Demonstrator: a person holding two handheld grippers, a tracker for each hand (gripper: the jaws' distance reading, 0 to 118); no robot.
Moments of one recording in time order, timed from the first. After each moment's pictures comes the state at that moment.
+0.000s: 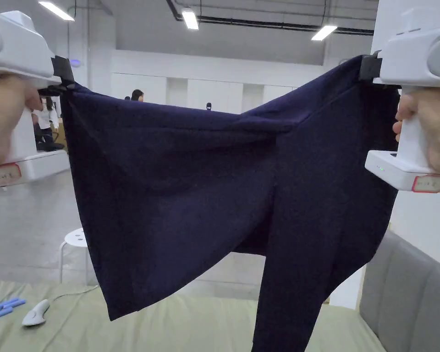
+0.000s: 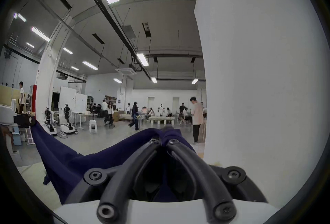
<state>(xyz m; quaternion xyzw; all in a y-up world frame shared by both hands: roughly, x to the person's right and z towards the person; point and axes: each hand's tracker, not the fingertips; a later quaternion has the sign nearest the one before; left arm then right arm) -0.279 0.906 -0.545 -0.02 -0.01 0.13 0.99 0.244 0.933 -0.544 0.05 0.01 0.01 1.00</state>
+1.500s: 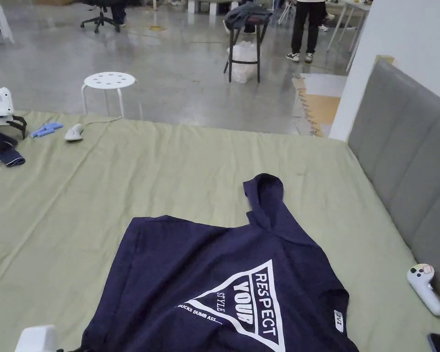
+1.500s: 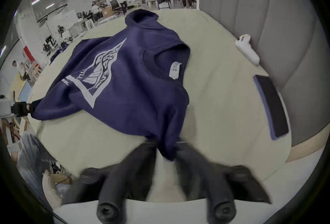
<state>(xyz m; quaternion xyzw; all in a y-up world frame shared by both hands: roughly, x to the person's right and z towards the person) -0.231 0.342 -0.147 -0.46 -0.05 0.13 0.88 0.315 0.323 -0.140 -0.47 0.02 -0.02 0.88</state>
